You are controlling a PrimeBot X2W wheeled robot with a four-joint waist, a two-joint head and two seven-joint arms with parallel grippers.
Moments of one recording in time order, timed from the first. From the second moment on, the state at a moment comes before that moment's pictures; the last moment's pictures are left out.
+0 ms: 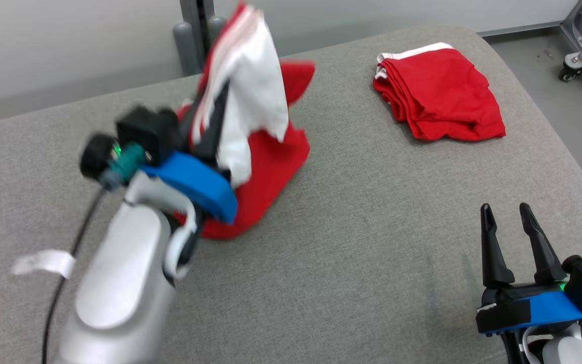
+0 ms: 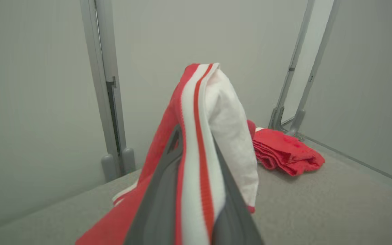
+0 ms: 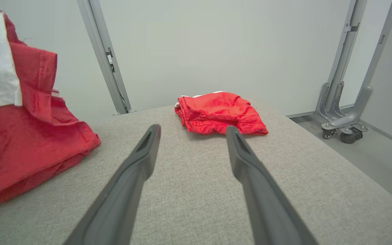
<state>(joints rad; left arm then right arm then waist) -0.62 0.15 -0.37 0.31 -0.33 -0.10 -0.01 -0.10 -0.05 -0.06 0.12 0.21 0.13 -0.23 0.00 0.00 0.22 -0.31</state>
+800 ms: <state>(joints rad) -0.25 0.18 -0.30 0.34 -0.34 0.03 -0.26 -0.01 -0.05 -0.06 0.14 0.17 0.13 -0.19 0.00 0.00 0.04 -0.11</state>
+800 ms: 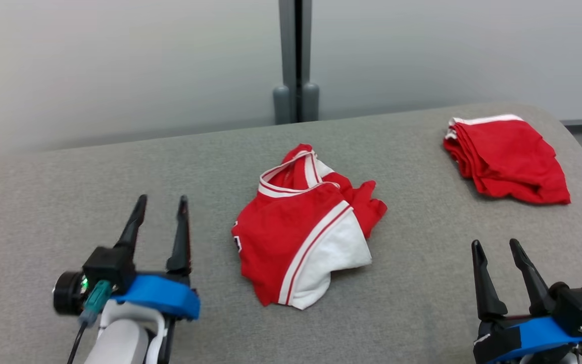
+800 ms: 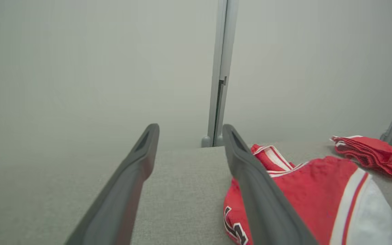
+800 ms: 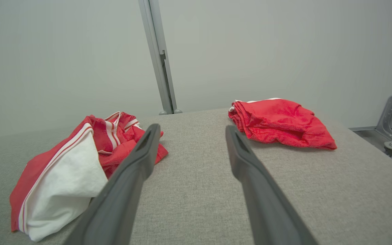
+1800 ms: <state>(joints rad) 0.04 0.17 -0.10 0.16 -0.27 0.02 -0.26 0.07 -0.05 -0.06 0.10 0.16 0.13 -0.15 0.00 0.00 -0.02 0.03</state>
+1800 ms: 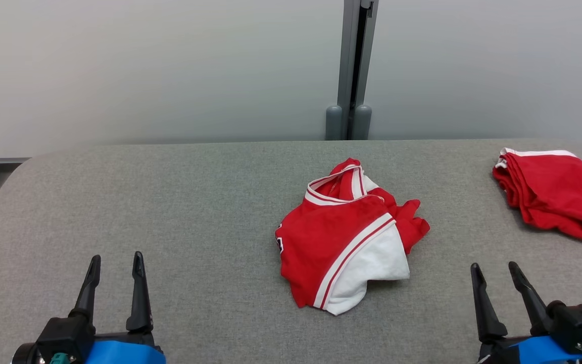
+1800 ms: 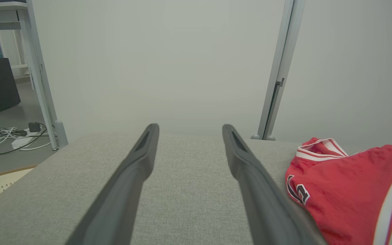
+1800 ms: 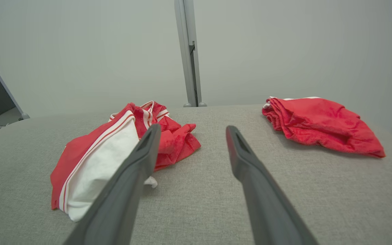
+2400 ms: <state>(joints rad) -0.04 0.11 -0.10 0.17 -0.23 -0.02 -0.26 -0.30 -0.08 0.10 0.34 0.08 0.13 -0.09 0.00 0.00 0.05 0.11</state>
